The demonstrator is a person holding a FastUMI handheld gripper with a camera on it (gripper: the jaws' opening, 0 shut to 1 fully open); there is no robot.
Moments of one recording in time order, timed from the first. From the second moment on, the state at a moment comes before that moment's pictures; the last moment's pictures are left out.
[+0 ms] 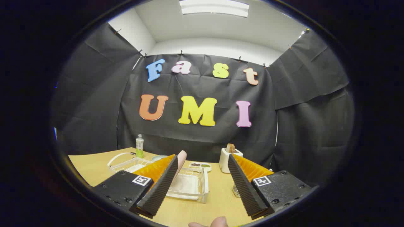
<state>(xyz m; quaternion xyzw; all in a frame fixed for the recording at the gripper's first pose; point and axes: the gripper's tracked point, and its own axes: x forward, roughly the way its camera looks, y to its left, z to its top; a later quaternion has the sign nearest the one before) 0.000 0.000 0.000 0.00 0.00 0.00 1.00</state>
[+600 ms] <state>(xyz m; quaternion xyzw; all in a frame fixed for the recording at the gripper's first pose) 0.001 -0.002 -0.006 0.01 0.01 0.00 1.00</state>
